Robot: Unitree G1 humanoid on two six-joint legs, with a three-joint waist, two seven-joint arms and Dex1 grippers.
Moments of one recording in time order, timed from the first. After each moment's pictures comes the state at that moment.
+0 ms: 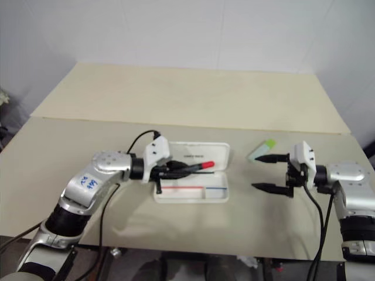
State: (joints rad) left arm -0.62 0.52 -0.26 -0.18 -0.22 0.65 -0.88; right arm -0.44 -0.82 -0.13 0.36 0.43 0.00 1.50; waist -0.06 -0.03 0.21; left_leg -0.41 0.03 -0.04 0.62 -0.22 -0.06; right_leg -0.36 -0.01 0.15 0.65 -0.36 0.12
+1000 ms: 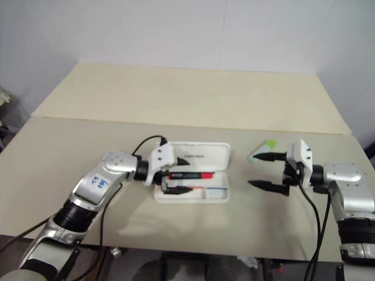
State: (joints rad) left arm -0.64 0.51 -0.32 -0.13 -0.16 0.53 -0.96; right arm -0.43 -0.81 -0.13 0.32 0.44 0.03 1.43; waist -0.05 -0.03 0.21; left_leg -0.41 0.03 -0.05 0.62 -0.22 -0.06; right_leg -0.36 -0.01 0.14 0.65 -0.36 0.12
